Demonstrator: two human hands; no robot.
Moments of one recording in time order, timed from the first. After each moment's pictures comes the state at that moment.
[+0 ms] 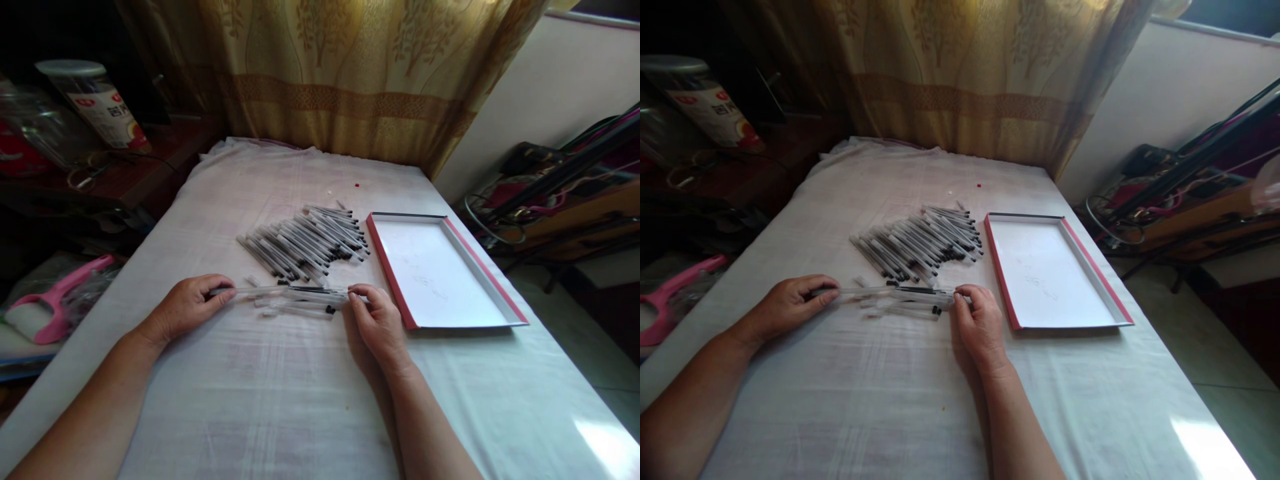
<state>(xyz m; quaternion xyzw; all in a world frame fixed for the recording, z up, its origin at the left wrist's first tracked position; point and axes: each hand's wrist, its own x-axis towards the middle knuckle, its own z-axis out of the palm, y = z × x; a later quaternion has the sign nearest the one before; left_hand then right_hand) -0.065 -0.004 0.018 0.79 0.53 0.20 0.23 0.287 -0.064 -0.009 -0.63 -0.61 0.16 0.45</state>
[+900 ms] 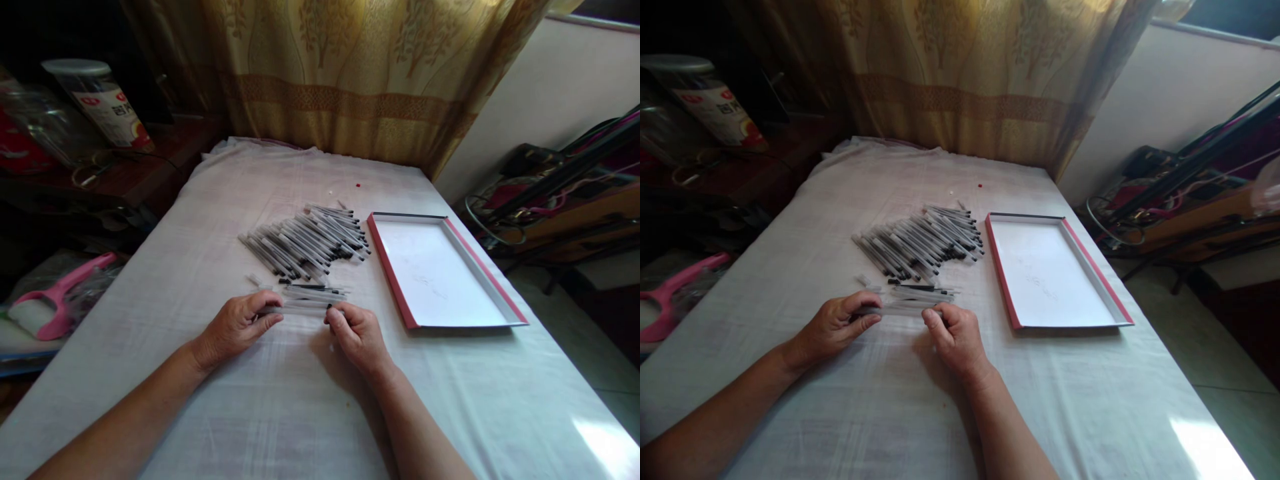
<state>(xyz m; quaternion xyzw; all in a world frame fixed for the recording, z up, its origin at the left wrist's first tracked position) 0.006 -0.040 0.012 0.82 0.39 0.29 0.29 0.252 -0.081 0.011 -0.56 -0.65 0.32 0.41</state>
